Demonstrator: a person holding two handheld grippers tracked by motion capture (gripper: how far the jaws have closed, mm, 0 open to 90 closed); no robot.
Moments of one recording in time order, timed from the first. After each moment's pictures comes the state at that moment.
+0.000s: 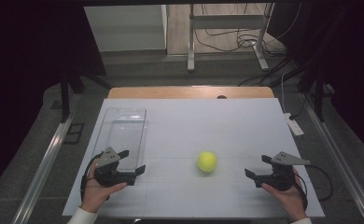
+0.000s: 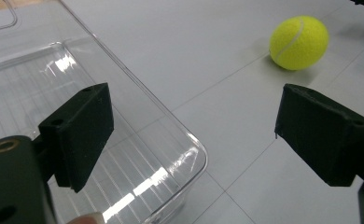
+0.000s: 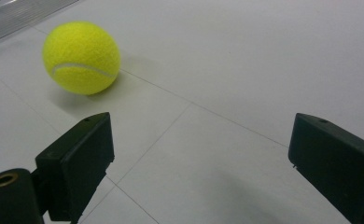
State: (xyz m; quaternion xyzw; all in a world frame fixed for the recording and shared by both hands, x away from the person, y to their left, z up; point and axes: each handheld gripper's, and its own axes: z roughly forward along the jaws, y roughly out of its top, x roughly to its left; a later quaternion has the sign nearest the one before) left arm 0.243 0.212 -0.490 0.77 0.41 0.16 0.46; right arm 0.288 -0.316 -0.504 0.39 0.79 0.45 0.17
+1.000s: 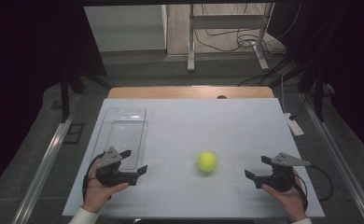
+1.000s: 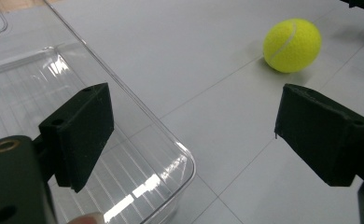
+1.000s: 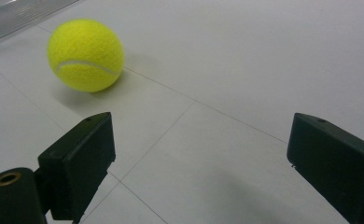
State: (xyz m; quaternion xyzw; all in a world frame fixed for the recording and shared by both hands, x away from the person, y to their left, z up) left arm 0.244 0.205 -0.488 0.77 0.40 0.16 0.46; right arm 0.286 -0.315 -0.504 0.39 0.79 0.45 0.17
